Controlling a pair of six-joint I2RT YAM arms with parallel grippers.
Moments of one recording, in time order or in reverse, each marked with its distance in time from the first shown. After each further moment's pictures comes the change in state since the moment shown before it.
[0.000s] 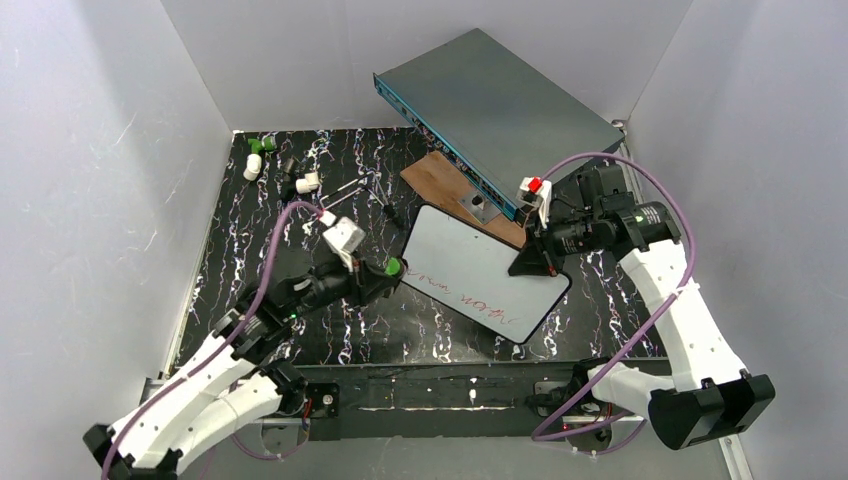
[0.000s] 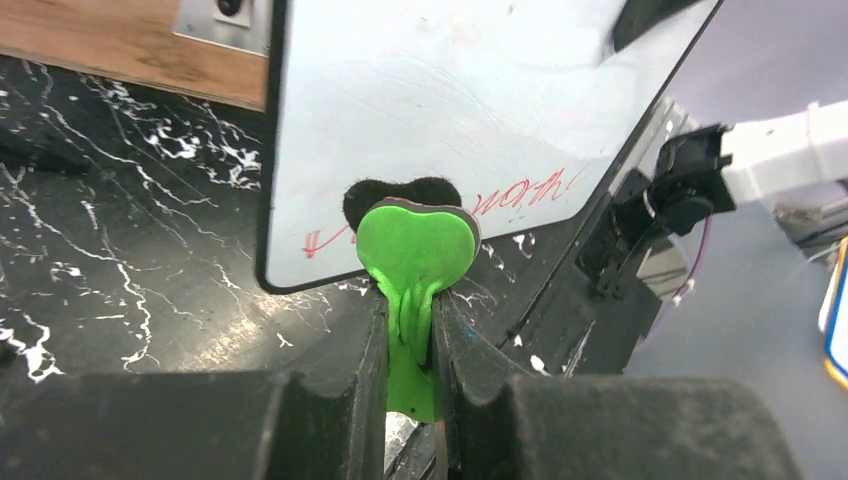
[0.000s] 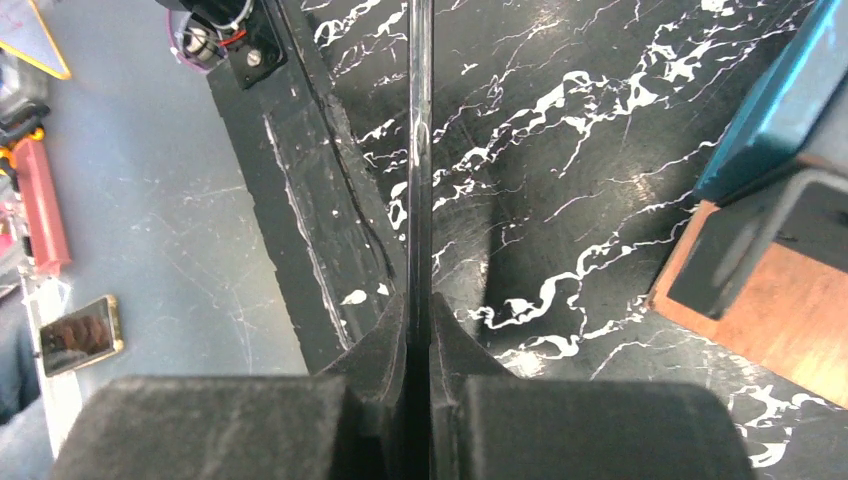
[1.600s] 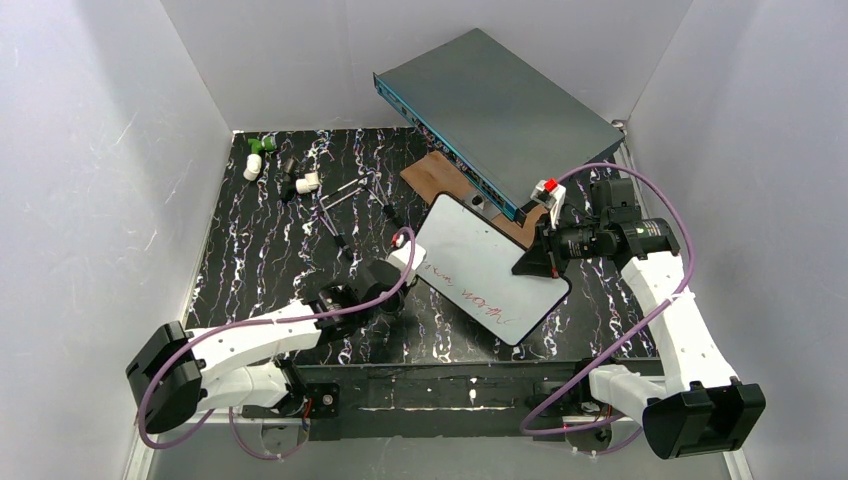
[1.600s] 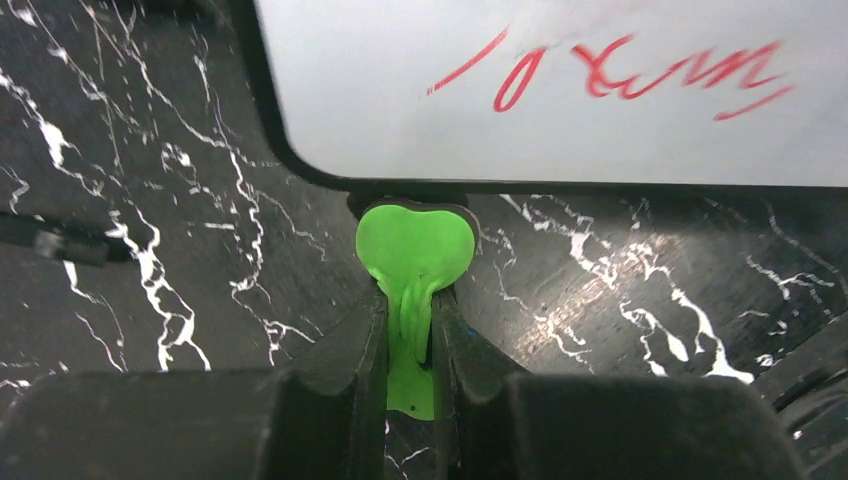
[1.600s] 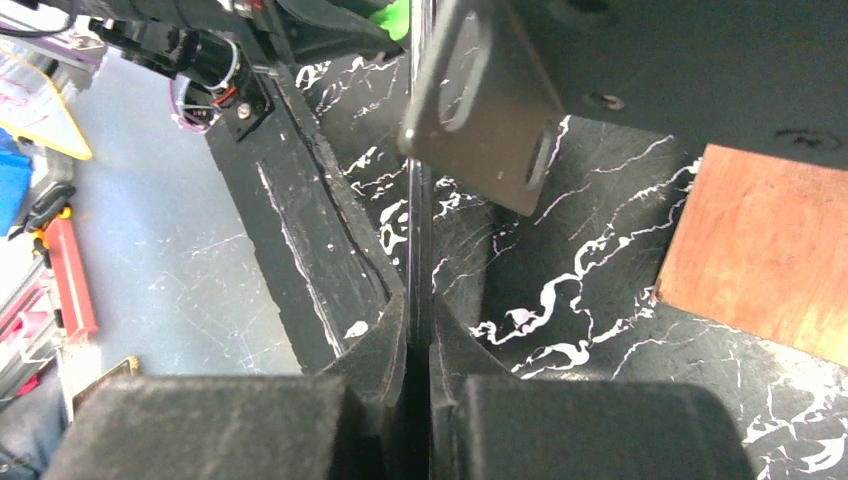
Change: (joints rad) left arm -0.300 0.495 -0.089 0.201 -0.624 0.174; right arm -0.117 -0.060 -0.187 0.178 -0.069 0.132
